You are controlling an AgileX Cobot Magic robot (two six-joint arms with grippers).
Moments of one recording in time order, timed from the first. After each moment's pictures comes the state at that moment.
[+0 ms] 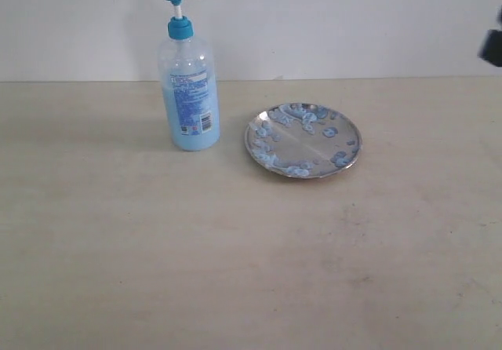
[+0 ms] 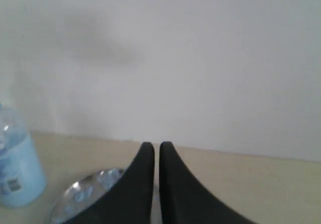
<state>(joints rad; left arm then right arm) 0.06 0.50 -0.54 1.65 -0.09 -1.66 -0.08 1.09 -0.57 -0.55 -0.39 0.55</state>
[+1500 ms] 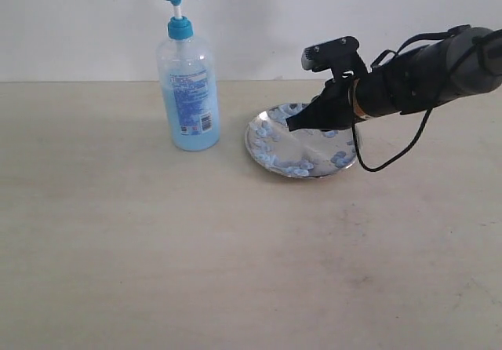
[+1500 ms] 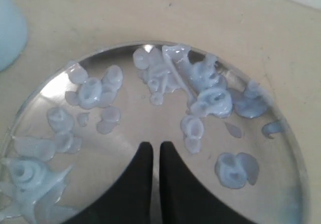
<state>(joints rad) 0.06 0.02 0.00 1.64 -0.50 -1.83 0.14 2.14 -1.36 -1.74 -0.22 1.62</state>
